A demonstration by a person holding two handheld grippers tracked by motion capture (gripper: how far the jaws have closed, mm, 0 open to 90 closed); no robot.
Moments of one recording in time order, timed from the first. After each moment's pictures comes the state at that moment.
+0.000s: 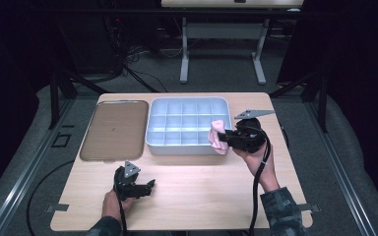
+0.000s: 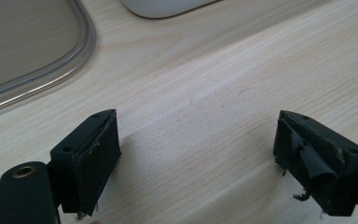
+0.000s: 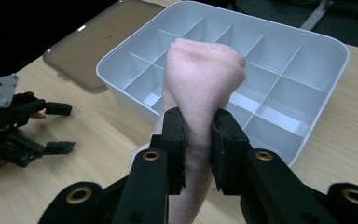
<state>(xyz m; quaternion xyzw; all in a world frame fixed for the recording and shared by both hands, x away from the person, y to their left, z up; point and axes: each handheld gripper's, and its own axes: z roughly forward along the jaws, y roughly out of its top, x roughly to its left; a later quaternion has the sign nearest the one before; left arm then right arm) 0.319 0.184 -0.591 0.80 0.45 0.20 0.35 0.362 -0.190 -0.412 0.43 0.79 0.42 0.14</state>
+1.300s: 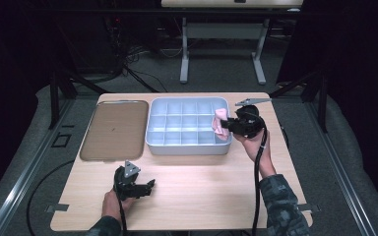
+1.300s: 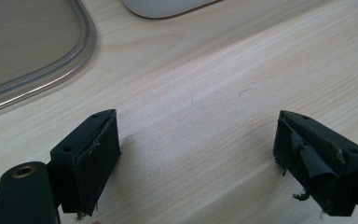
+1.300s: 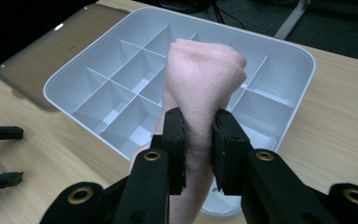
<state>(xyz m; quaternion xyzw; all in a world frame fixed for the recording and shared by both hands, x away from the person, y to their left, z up) 0.320 0.184 -0.591 0.80 0.45 0.20 0.35 0.417 -0.199 -0.427 0.45 0.78 0.41 0.16</state>
